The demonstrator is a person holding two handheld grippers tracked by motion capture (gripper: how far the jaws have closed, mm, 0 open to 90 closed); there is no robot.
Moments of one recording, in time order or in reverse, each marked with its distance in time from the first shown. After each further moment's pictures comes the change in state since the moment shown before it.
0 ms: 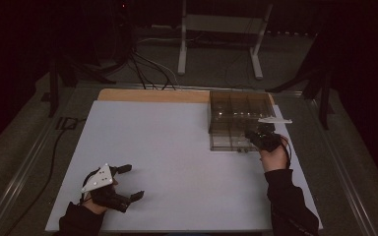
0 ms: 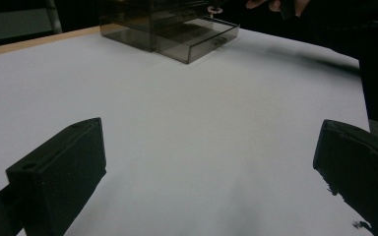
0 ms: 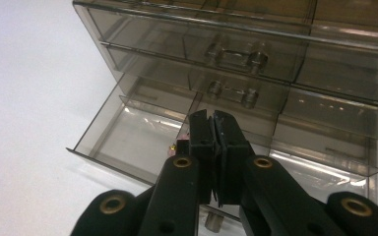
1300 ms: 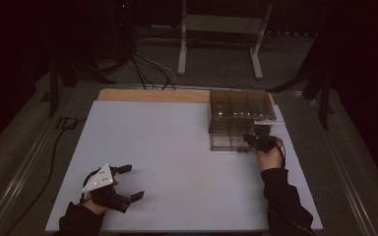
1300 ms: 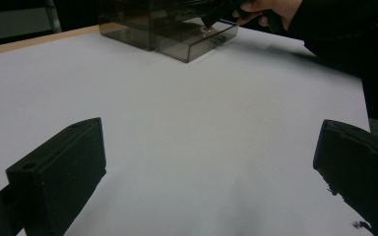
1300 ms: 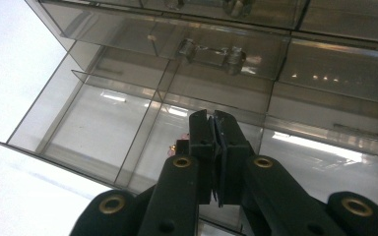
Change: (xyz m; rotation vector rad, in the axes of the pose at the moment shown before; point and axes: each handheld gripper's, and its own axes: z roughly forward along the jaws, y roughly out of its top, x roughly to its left) left arm -0.001 0.000 0.001 0.006 -0.001 0.003; right arm -0.012 -0.014 0.033 0.080 -0.040 0.031
